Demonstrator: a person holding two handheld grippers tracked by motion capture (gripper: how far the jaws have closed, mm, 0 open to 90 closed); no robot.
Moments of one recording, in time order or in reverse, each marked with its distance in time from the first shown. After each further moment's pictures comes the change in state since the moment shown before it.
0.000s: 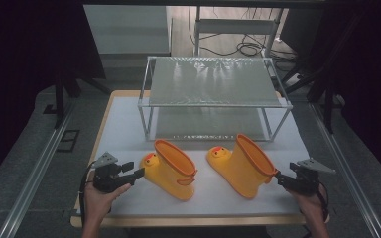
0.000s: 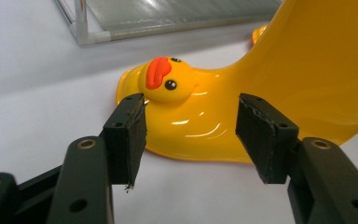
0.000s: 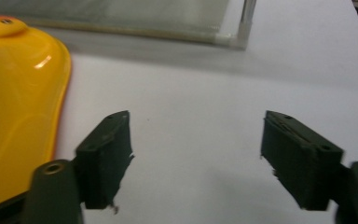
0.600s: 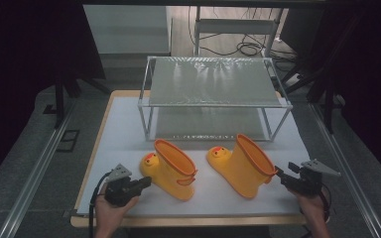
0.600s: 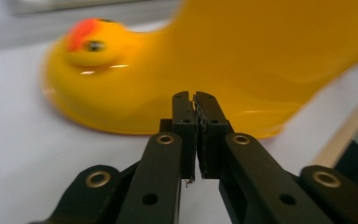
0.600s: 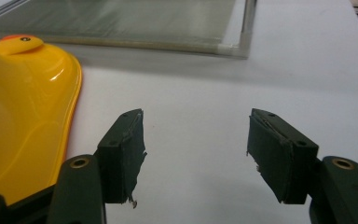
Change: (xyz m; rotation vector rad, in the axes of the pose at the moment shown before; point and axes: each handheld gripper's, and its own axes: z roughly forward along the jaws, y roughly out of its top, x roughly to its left) left arm -0.050 -0.021 0.012 0.040 -0.044 0.042; right arm -0.005 -0.004 -0.003 -0.048 0.030 0.037
